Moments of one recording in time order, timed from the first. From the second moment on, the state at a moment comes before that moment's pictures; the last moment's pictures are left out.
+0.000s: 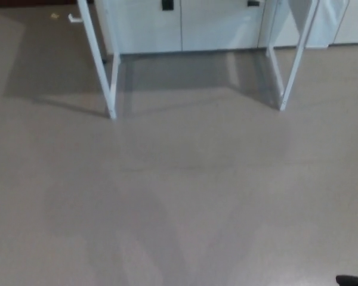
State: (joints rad) left_arm 0.22 0.44 0.19 0.80 -0.08 -0.08 -0.33; right_arm 0.21 -0.35 -0.07 0.68 -0.01 -0.16 0.21
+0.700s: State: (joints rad) left_arm 0.22 0.47 0.14 0.80 -0.04 -0.15 -0.28; right_arm 0.18 -0.35 -0.03 0.69 -0.04 -0.19 0.20
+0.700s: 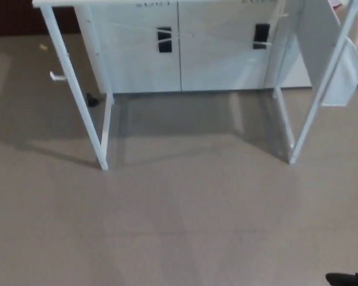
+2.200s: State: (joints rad) left_arm 0.24 0.49 0.06 0.84 0.05 -0.27 -0.19; right_arm 0.20 -0.34 0.02 0.70 -0.08 -0.21 0.19
